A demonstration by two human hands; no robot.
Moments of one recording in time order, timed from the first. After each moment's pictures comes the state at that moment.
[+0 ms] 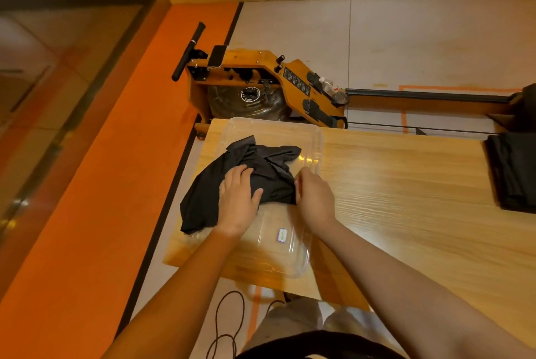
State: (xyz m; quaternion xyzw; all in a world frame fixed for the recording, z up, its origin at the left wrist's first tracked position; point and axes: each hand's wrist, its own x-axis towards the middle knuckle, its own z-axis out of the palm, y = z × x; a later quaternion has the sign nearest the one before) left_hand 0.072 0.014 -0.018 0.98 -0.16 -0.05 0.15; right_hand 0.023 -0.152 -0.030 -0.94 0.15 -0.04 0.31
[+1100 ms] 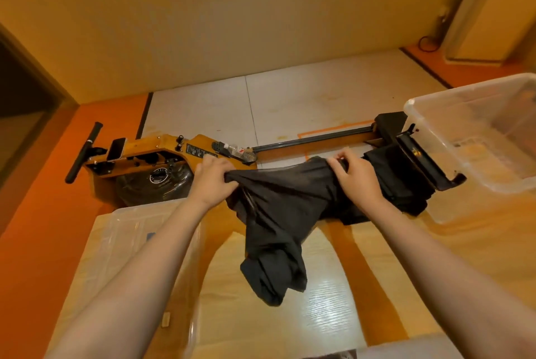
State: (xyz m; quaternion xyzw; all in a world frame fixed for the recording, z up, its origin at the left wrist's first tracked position) left_hand 0.095 -0.257 0.100 0.90 -0.40 -0.03 0.18; right_hand -0.100 -0.494 0.086 -0.87 0.28 -0.21 0.34
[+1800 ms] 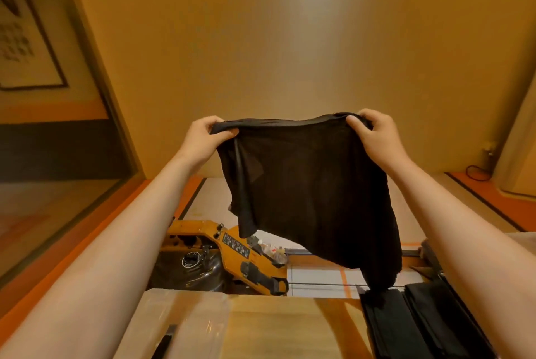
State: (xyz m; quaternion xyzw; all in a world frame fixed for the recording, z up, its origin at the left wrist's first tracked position) left_hand 0.163 -0.245 0.371 0.78 -0.28 0.06 0.55; right_hand 0.021 -0.540 0.353 -0.83 0.06 -0.40 0.40
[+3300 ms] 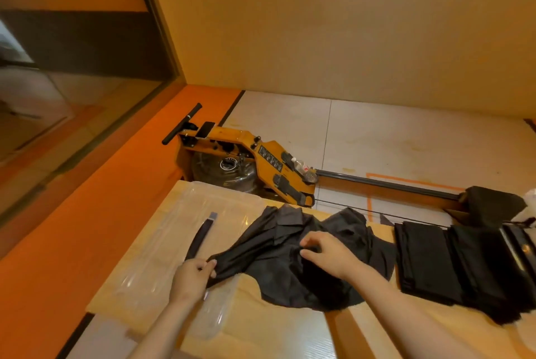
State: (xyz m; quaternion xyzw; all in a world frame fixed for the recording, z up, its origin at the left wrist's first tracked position) left_hand -0.010 -0.064 0.024 0.90 0.10 -0.14 0.39; right_hand -0.033 -0.380 0.046 -0.92 0.01 0.17 0.37
